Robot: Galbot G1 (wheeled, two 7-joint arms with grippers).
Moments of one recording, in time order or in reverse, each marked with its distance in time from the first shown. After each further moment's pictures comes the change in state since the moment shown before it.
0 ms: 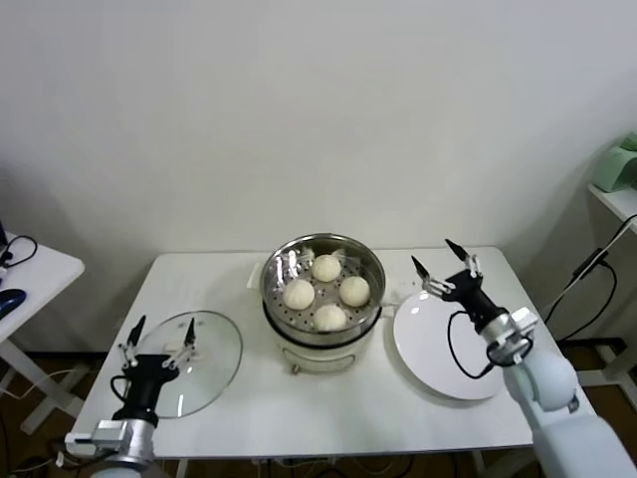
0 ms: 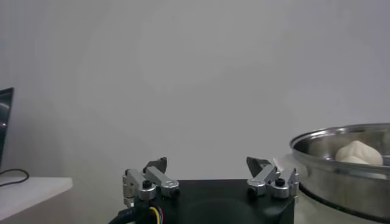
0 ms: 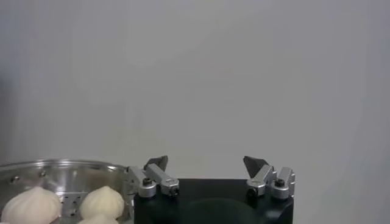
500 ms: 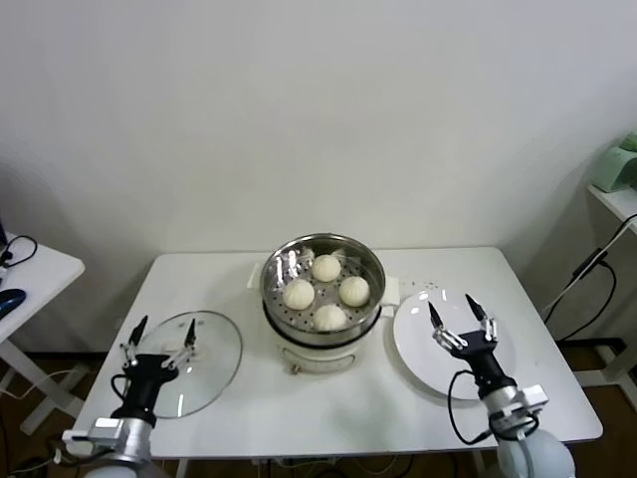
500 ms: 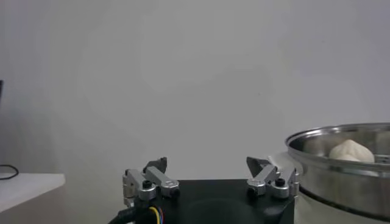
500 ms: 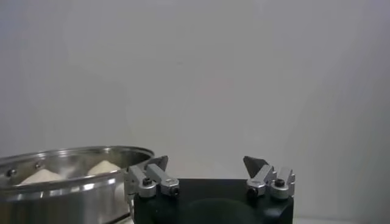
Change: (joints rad) left arm -0.012 -0.008 -0.025 0.015 -0.025 0.007 0.062; right arm -0.279 0.241 0.156 0.073 -0.054 0.077 0.015
